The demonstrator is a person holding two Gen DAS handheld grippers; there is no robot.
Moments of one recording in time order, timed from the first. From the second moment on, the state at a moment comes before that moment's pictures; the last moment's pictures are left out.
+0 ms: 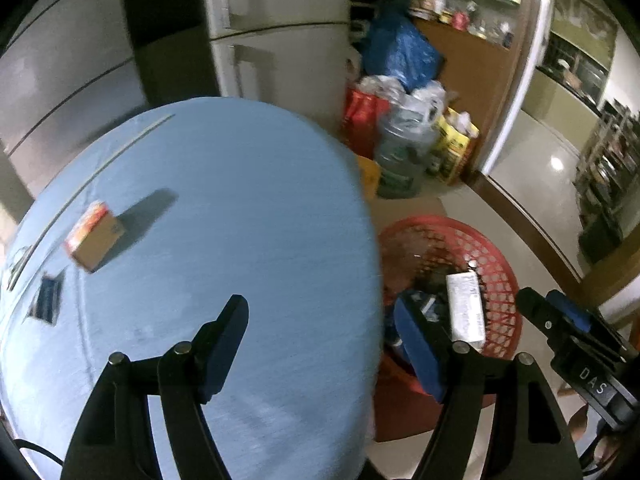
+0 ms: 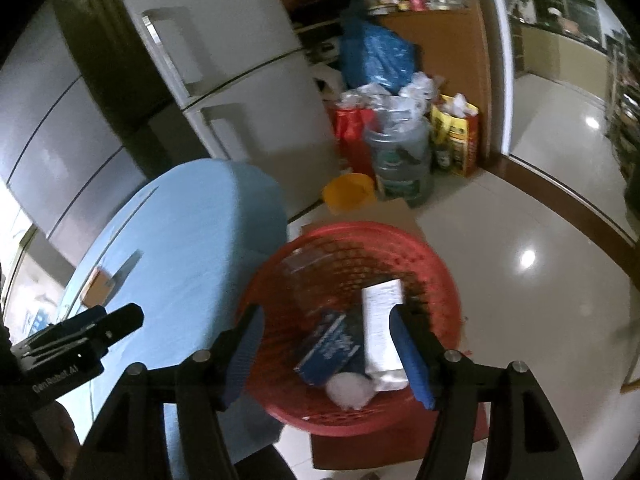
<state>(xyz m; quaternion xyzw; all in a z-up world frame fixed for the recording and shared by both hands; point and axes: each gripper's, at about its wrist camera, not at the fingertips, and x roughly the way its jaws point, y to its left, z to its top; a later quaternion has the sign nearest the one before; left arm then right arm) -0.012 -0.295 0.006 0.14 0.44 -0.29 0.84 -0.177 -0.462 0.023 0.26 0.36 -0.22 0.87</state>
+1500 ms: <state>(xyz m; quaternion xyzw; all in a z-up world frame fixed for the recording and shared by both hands) 0.083 0.035 -0.063 -0.03 0.49 0.03 0.87 0.004 -0.203 -0.005 0.02 0.47 0.01 0.88</state>
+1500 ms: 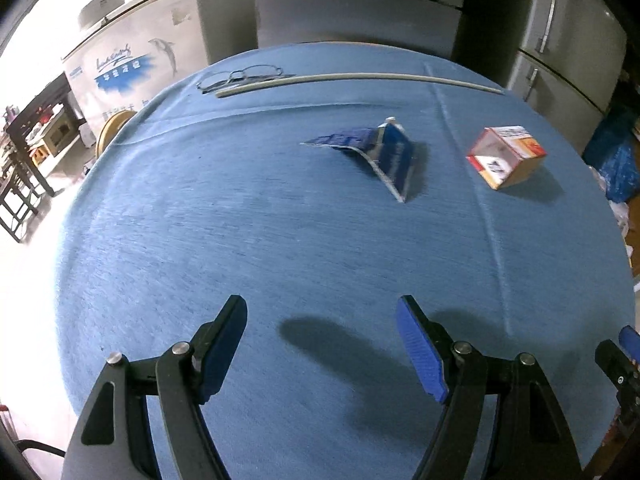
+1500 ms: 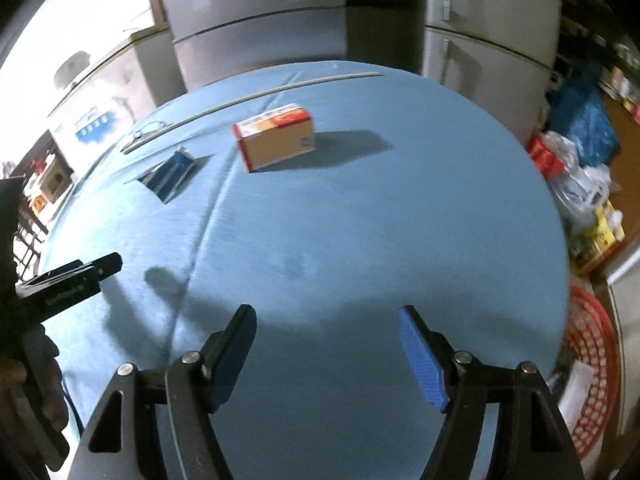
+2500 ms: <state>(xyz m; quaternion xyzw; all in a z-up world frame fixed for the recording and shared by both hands) 0.092 0.052 -0.079 -0.04 0.47 0.07 0.88 0.215 -0.154 -0.020 -0.09 0.48 0.09 0.87</state>
